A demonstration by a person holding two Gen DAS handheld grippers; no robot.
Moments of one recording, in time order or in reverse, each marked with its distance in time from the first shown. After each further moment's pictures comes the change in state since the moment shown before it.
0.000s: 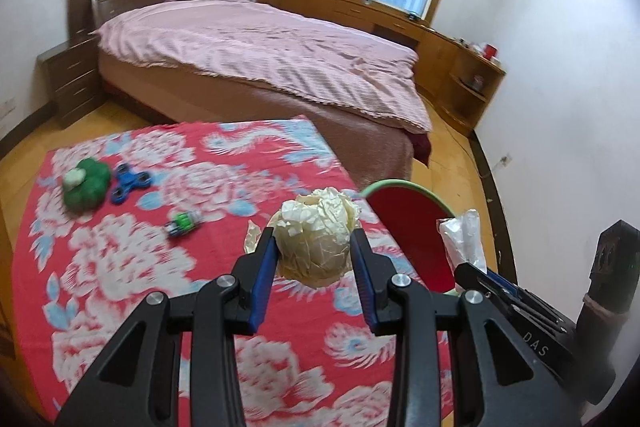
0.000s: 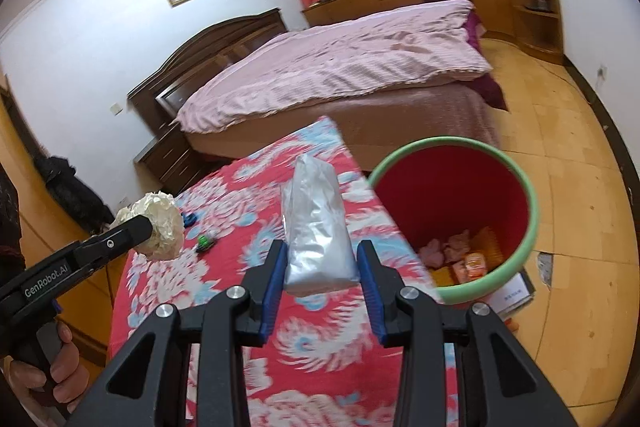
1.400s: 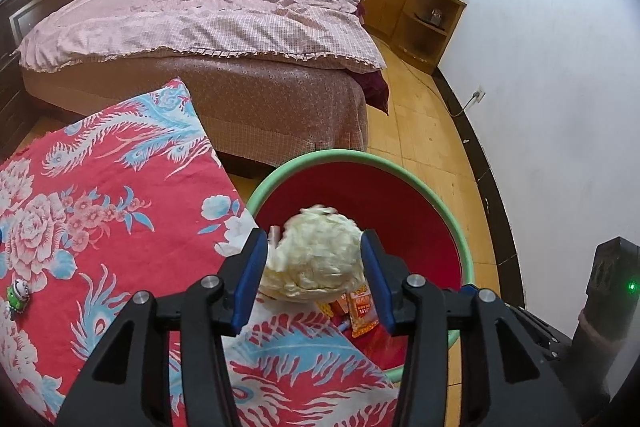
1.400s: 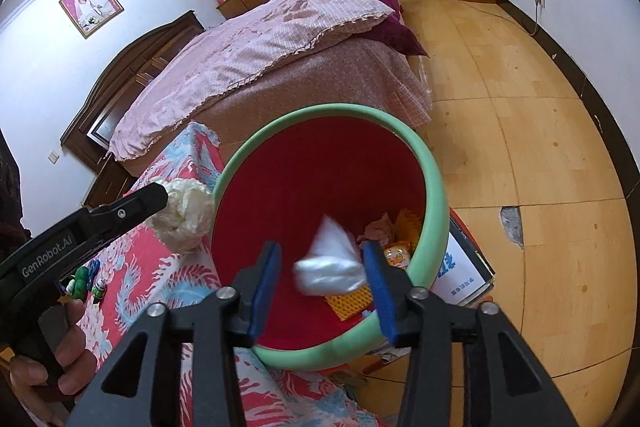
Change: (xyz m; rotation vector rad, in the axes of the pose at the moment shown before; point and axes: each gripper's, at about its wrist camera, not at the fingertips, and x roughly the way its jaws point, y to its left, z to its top) left arm 0.178 -0.108 0.014 0.161 0.175 -0.112; right arm 0.068 -0.154 0.008 0.232 0.070 -0.140
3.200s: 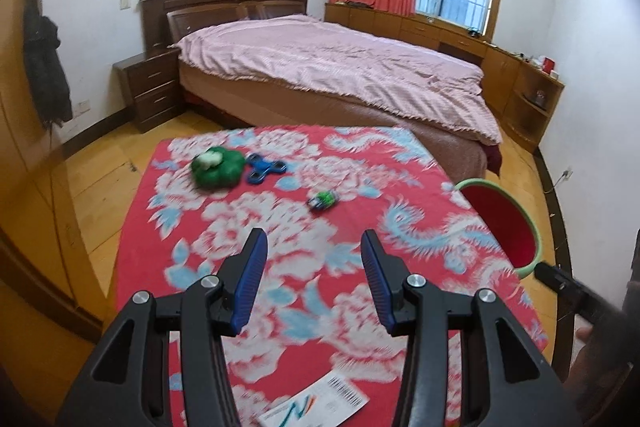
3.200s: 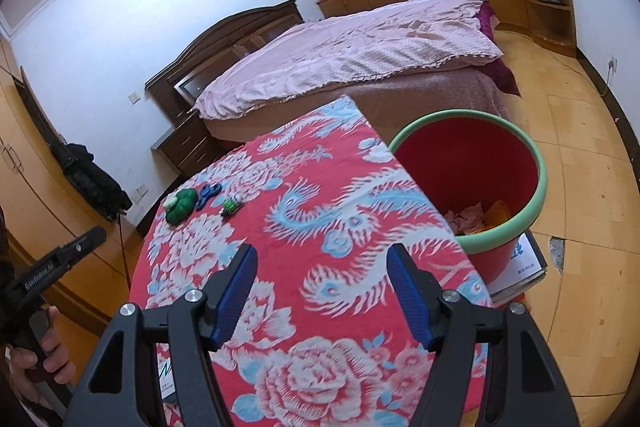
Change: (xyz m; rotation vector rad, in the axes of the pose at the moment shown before) left arm -0.275 0.146 -0.143 -0.230 -0.228 0.399; right arm -0.110 0.138 -0.096 -0.259 -0.024 0.207
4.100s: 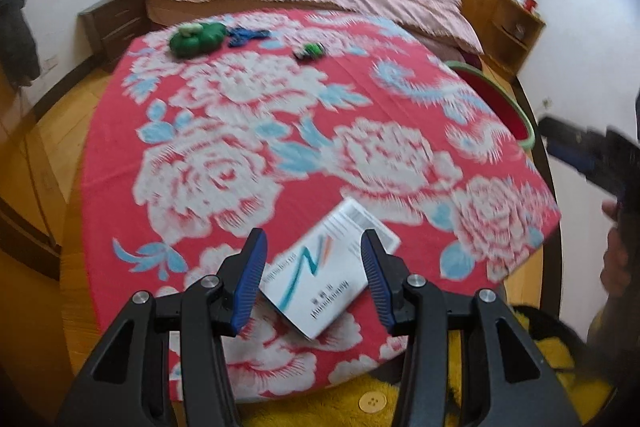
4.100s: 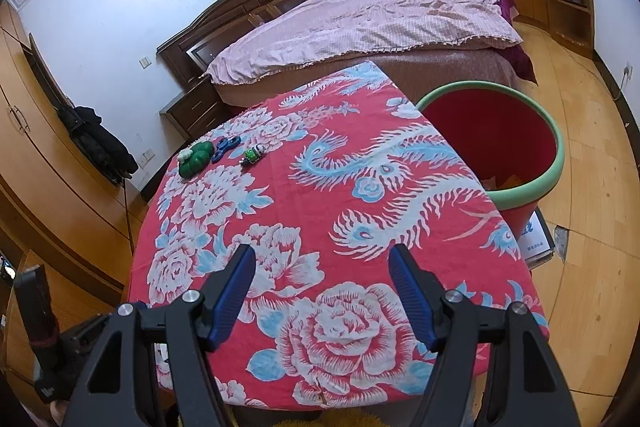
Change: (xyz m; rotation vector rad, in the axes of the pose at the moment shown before) left arm 0.017 0.015 -0.114 0.077 0.279 -0.117; right arm 0.003 0.028 -0.034 -0.060 0.100 0.017
